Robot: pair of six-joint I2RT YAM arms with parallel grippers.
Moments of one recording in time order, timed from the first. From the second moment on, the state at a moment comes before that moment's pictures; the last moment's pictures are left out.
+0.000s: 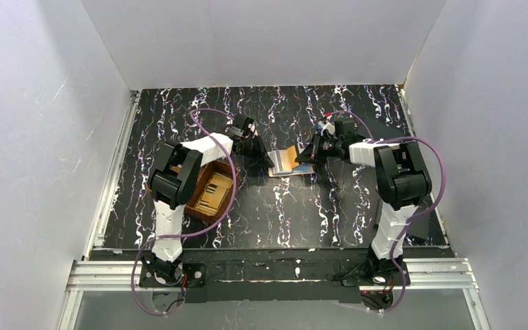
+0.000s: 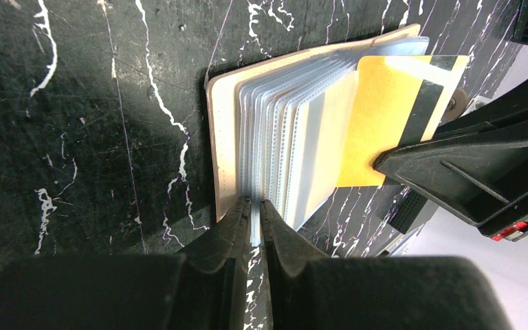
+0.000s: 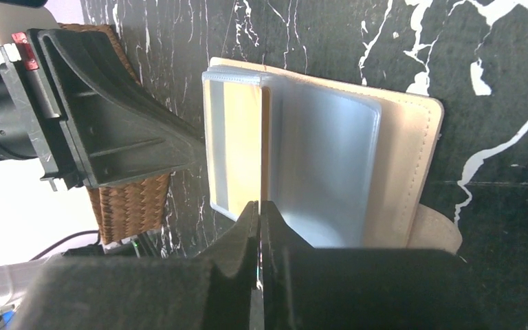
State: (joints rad) left arm -0.49 2.09 1.40 -0.29 0.44 -0.80; right arm 0.24 1.93 1.05 0.10 -0.75 0.59
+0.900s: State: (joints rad) left arm -0.49 2.10 1.40 -0.29 0.45 -0.79; right arm 0.12 1.98 1.02 0.02 -0.96 0.44
